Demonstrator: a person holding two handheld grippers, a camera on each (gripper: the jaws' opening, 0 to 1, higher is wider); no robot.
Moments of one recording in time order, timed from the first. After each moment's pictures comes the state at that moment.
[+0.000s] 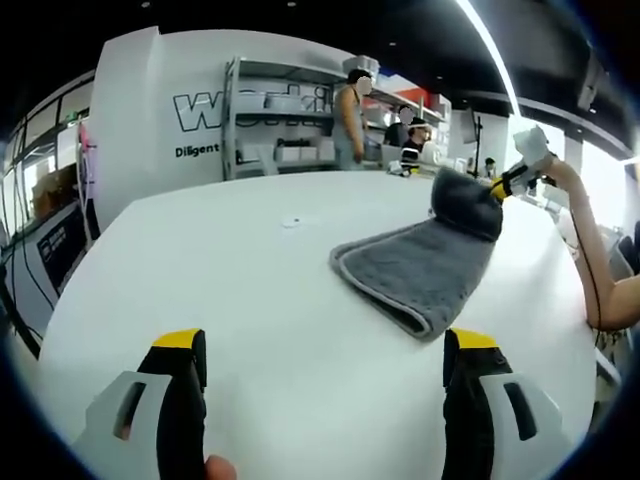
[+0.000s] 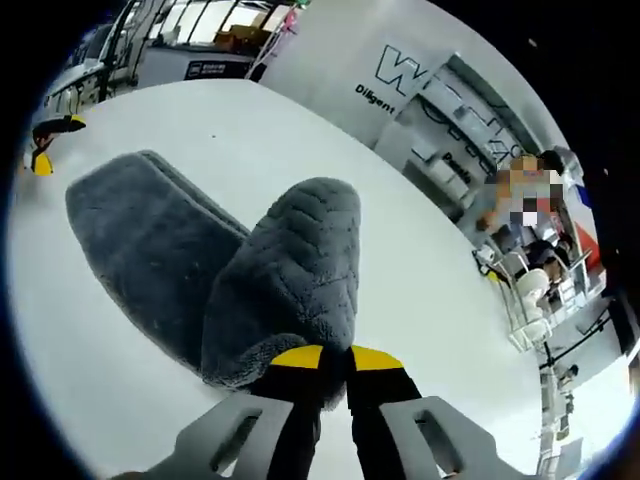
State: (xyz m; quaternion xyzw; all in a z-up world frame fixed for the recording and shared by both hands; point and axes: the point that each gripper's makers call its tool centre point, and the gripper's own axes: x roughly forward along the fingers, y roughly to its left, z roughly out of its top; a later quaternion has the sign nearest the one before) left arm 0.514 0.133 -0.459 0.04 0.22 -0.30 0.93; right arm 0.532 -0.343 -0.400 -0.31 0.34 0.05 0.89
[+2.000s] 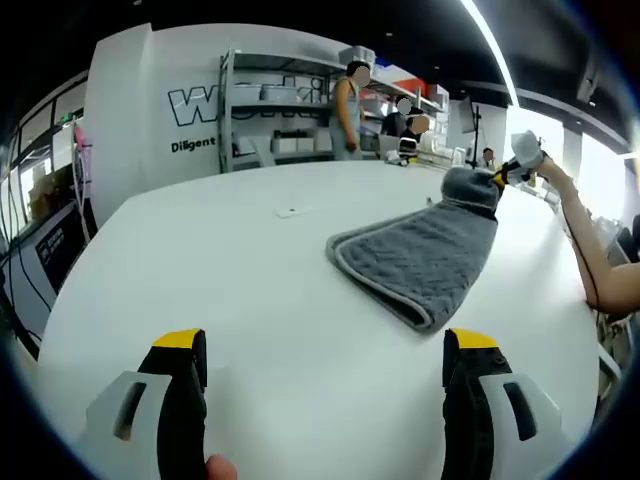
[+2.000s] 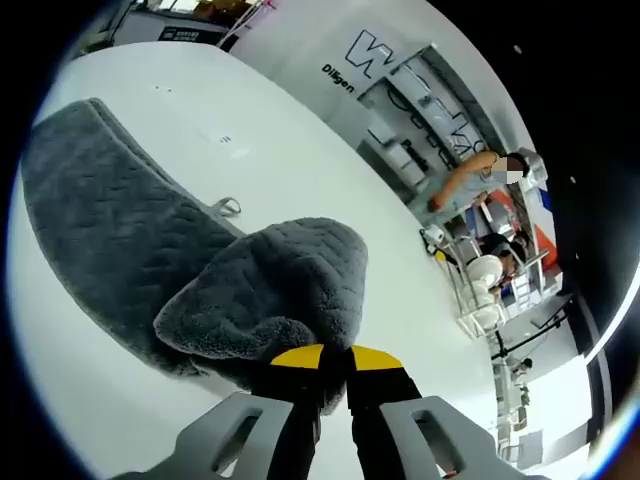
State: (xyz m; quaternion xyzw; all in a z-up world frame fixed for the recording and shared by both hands) left arm 0.514 0.127 -0.468 0.06 0.23 -0.30 0.92; right arm 0.550 -0.455 -0.405 -0.38 0.34 -0.04 0.86
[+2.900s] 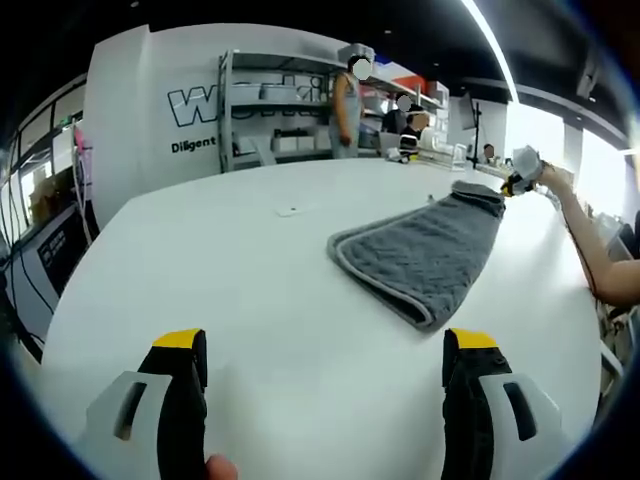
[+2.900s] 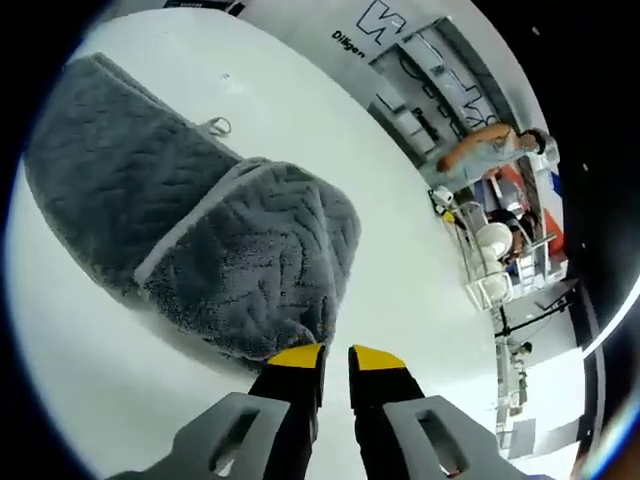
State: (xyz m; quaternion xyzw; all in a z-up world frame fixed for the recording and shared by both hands) left arm 0.515 0.129 -0.467 0.07 0.23 -0.30 0.92; right arm 0.527 -0.515 -0.446 -0.38 0.40 -0.05 0.83
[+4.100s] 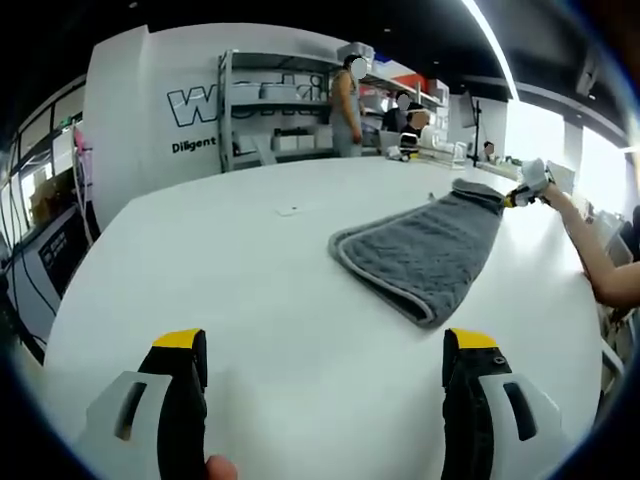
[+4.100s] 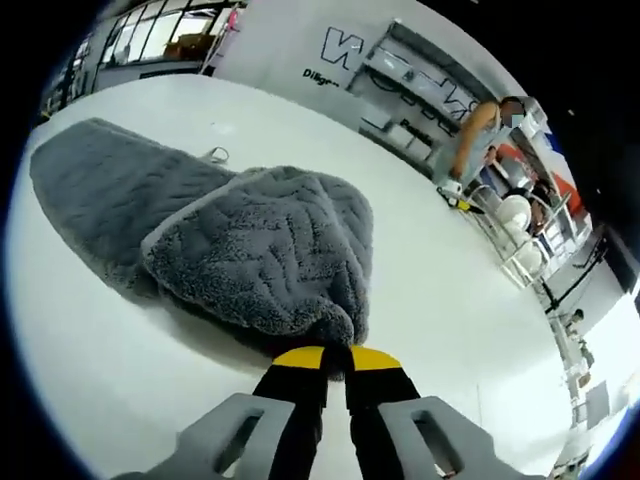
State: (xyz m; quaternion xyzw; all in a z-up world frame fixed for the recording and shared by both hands) left arm 0.513 0.131 -0.466 0.07 0.23 -0.30 0.92; right arm 0.514 -0.518 -0.480 -0.22 0.32 -0.03 0.92
